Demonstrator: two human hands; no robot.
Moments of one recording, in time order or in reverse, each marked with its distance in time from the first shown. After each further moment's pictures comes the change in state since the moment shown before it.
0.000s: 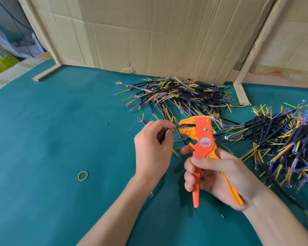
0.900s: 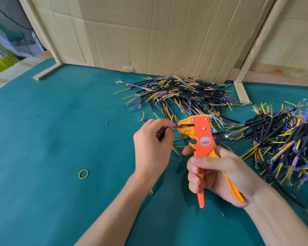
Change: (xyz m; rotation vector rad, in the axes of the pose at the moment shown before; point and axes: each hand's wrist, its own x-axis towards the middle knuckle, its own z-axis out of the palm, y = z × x) left_hand 0.001 0.001 -0.002 0.029 0.011 0.003; right_hand 0.001 0.000 -0.006 -0.044 -0.028 0.016
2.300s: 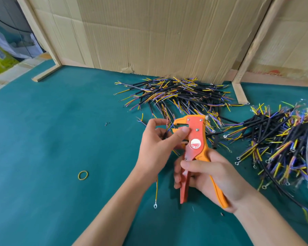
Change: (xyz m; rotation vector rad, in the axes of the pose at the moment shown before) left_hand 0.002 -0.003 0.003 -0.466 -0.284 -0.413; right_hand 0.005 0.011 0.019 -0.057 0.045 -0.100
